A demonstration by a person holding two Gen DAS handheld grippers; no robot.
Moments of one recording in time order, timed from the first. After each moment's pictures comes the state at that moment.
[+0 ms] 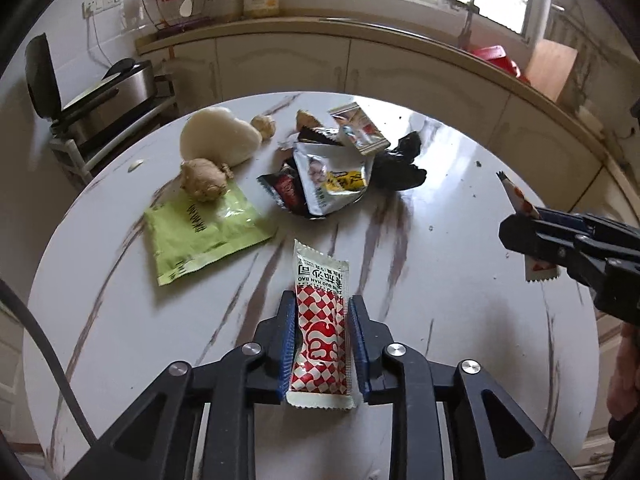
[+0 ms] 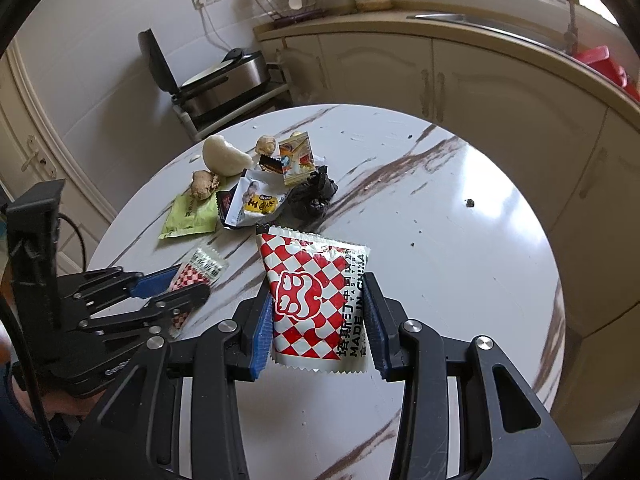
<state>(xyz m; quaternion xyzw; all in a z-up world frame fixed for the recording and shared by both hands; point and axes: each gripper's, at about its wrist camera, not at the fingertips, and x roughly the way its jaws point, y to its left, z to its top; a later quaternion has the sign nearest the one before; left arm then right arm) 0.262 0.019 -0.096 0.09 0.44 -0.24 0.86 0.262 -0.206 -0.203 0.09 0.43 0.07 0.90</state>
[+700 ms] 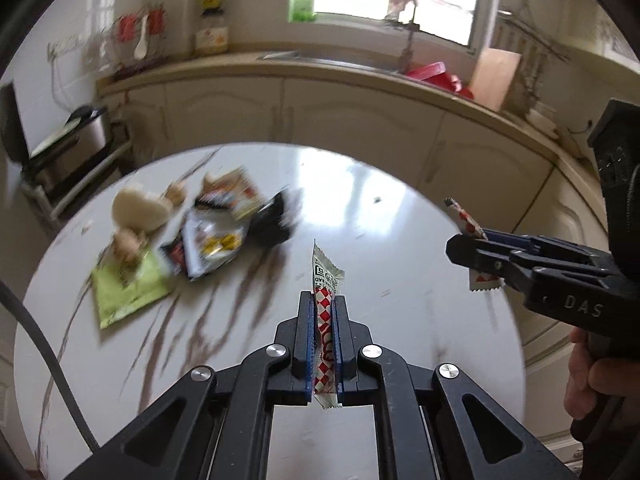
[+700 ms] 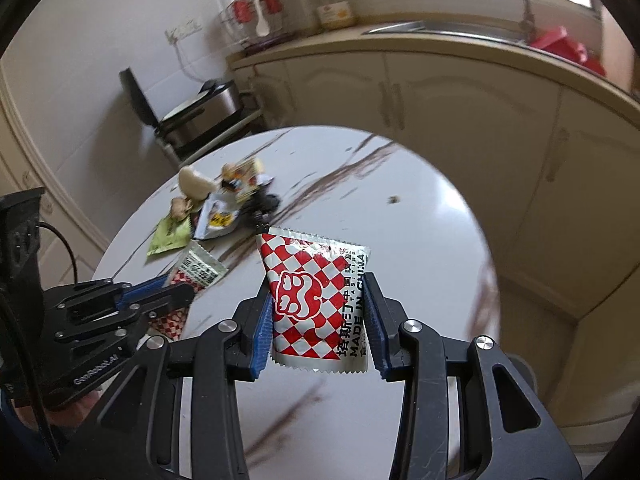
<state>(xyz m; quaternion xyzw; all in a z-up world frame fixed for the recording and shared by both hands) 0.211 -0.042 -0.046 0.09 0.39 -0.31 0.87 0.219 -0.265 -0.189 0.13 0.39 0.03 0.91</state>
